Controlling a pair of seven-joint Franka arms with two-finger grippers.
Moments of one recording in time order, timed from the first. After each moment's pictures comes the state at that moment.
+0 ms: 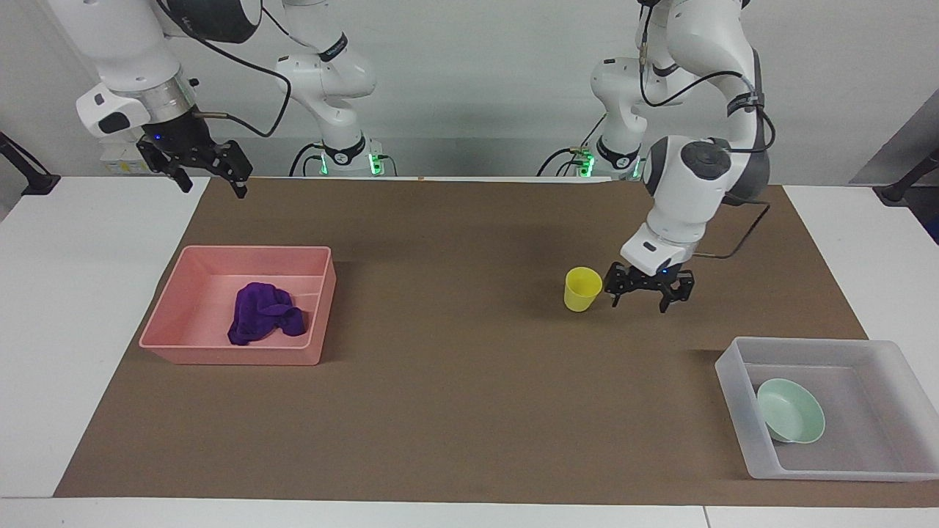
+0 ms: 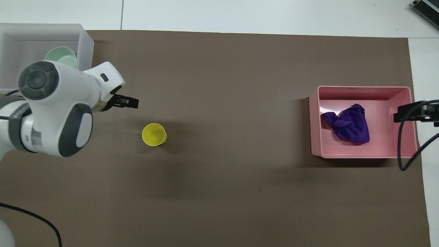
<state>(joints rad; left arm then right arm) -0.24 0.13 -0.07 -2.05 0.04 2.32 -0.11 0.02 -0.06 -0.12 -1.59 -0.03 1.53 0.03</state>
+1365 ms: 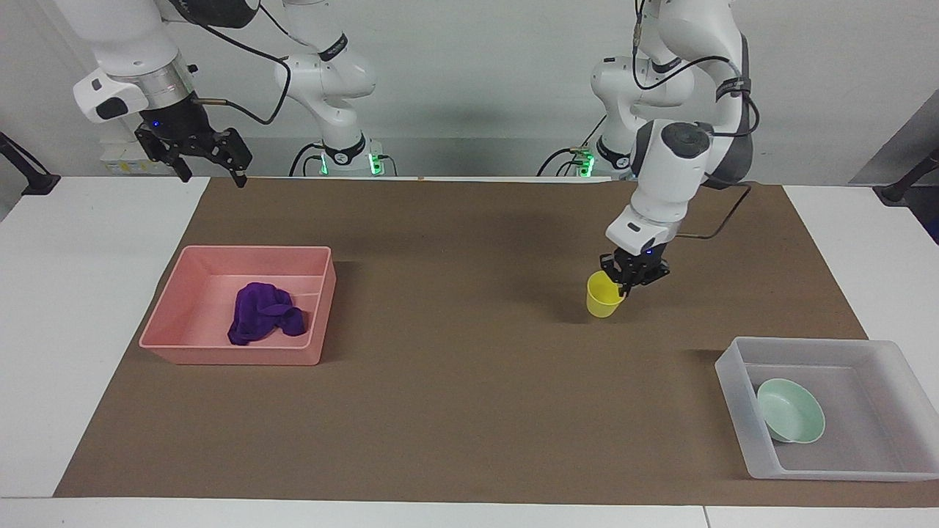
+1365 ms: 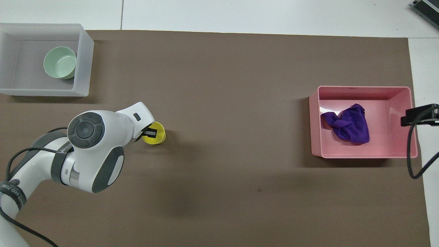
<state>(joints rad) -0.21 0.06 -0.04 -2.00 0.04 2.23 -0.14 0.02 -0.07 -0.11 -1.61 -0.02 1.53 0.03</state>
